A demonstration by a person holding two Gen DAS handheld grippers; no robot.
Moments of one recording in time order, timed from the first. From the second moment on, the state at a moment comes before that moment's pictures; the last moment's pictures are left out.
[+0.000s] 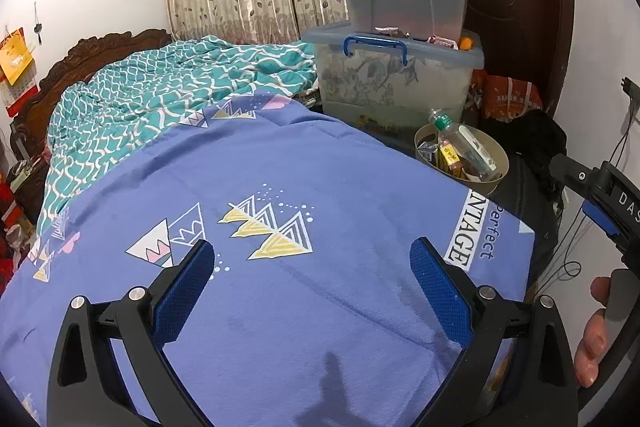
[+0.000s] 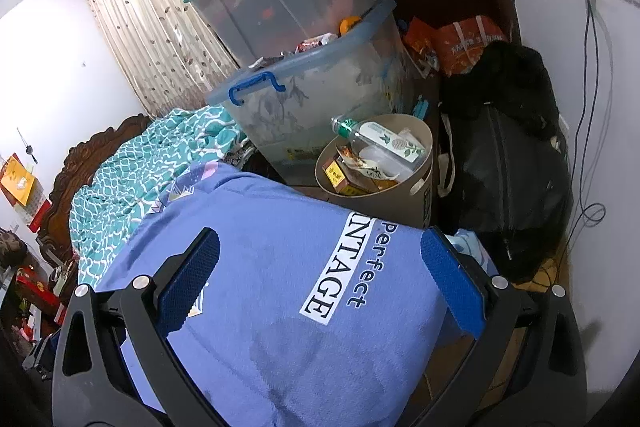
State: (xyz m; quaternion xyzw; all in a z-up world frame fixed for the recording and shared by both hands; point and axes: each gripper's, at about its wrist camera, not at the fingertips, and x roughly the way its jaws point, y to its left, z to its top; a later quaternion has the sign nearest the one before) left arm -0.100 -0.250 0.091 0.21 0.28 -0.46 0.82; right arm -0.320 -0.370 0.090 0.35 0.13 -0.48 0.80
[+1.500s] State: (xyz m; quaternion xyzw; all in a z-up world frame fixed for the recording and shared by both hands) left arm -0.104 -0.239 0.101 0.19 0.23 -0.45 0.84; right arm -0.315 -0.355 0.095 0.31 0.11 -0.49 0.81
